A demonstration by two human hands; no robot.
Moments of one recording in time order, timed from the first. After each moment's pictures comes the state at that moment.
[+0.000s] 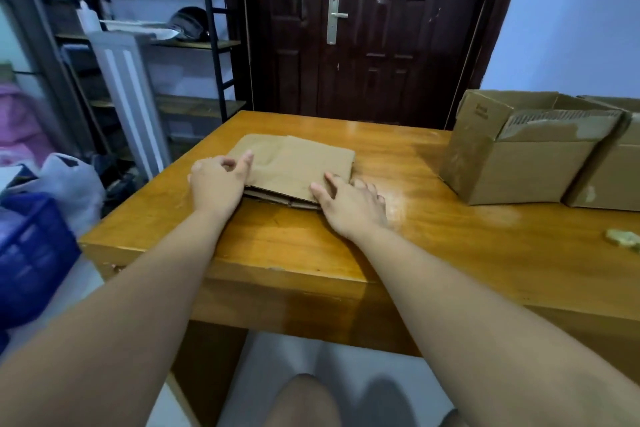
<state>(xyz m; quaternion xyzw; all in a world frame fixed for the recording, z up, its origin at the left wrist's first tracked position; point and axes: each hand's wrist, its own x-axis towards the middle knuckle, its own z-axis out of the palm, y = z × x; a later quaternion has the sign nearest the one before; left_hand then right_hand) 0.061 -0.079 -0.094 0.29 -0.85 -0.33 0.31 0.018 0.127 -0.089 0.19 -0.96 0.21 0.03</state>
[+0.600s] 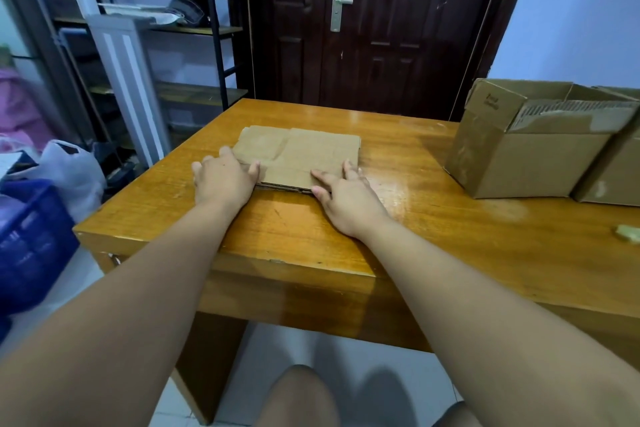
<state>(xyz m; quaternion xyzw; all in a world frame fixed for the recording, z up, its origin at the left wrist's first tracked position) 0.055 -0.069 -0.095 0.34 -0.90 -0.19 0.22 0.013 0.125 -0.094 0.27 -0.94 0.19 -0.02</state>
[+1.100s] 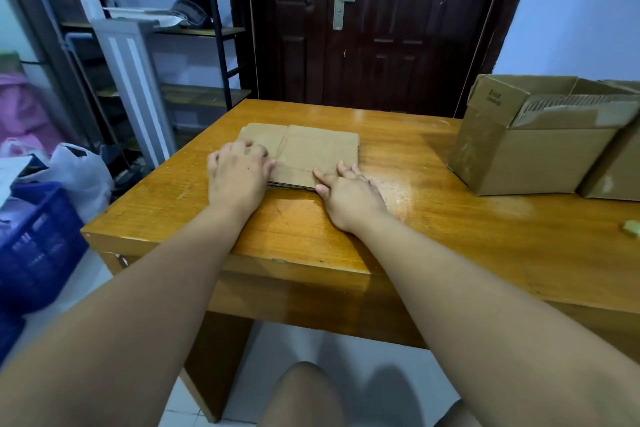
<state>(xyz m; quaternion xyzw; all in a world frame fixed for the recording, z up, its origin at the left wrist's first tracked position) 0.057 -0.056 -0.093 0.18 -0.94 -0.03 0.28 0.013 0.119 -0.090 0.26 -0.96 0.13 -0.02</state>
